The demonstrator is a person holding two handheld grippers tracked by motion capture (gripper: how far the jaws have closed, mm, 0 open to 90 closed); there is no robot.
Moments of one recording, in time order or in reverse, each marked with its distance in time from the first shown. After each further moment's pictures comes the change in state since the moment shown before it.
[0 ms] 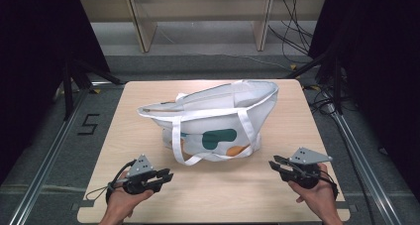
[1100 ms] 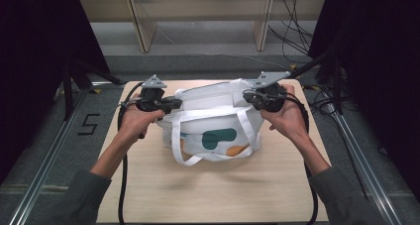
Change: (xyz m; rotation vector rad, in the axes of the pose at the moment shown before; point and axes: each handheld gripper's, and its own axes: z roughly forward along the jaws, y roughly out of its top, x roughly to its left) left arm 0.074 0.182 0.037 -0.002 0.087 0.019; right arm -0.027 0.199 0.050 0.054 -0.034 -0.233
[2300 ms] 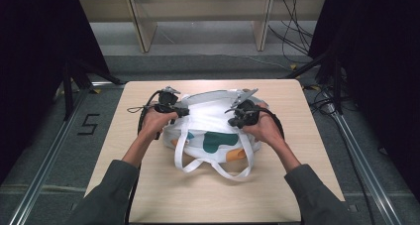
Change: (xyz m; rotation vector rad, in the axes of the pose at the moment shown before) left arm 0.030 -0.033 0.083 0.158 -0.001 -0.106; right arm 0.021 -0.041 0.096 0.207 0.232 0.074
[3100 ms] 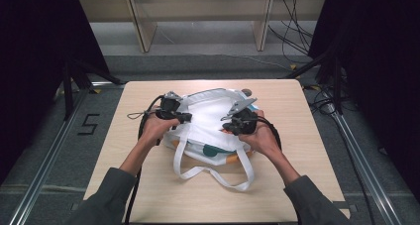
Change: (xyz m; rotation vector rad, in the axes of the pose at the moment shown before) left arm -0.023 -0.012 -0.009 -0.019 -0.027 0.061; right arm 0.028 -0.005 -0.001 -0.097 -0.026 -0.035
